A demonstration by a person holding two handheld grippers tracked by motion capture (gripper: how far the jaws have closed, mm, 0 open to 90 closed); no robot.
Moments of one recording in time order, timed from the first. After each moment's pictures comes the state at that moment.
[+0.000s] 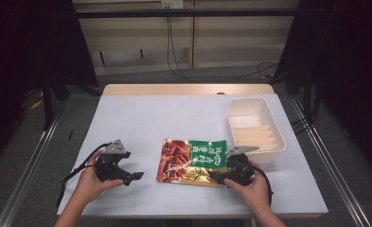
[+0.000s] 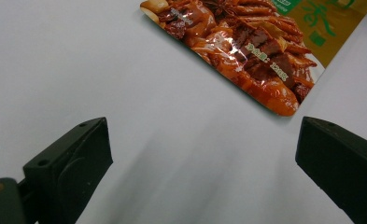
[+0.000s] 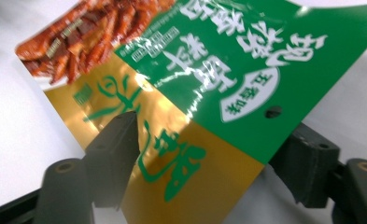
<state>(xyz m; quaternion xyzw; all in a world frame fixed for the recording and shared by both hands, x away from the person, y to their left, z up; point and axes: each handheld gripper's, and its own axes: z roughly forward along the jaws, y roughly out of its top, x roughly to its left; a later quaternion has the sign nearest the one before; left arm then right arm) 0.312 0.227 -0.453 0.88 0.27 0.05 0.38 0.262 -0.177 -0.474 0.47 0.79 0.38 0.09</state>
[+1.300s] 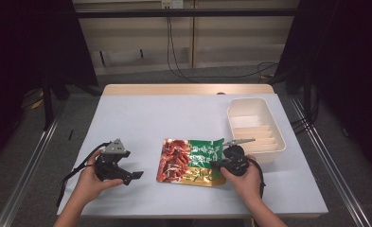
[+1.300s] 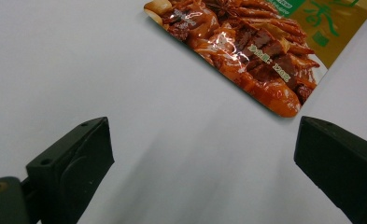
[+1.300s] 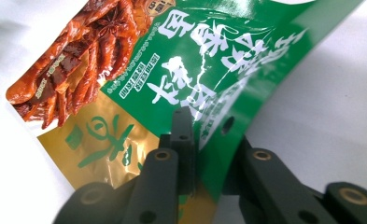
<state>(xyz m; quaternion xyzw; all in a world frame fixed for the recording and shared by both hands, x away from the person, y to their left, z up) 0.313 0.227 -0.450 0.89 0.26 0.06 0.38 0.284 -0.170 -0.471 0.53 0.77 0.36 0.05</state>
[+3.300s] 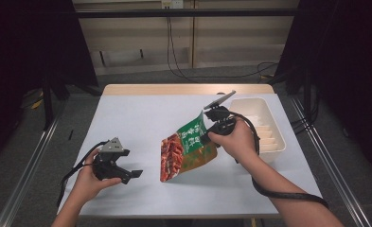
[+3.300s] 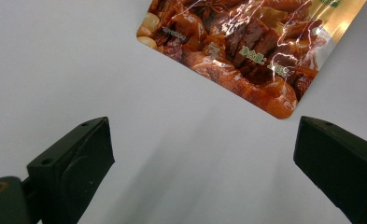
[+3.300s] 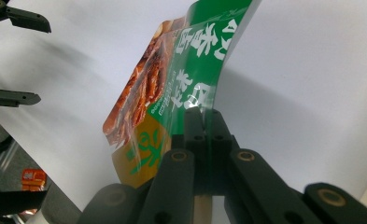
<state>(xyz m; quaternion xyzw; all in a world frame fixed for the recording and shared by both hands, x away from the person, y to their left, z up) 0.313 0.230 -0.444 0.88 0.26 0.06 0.39 0.344 -0.124 -0.351 0.52 0.82 0.25 -0.01</state>
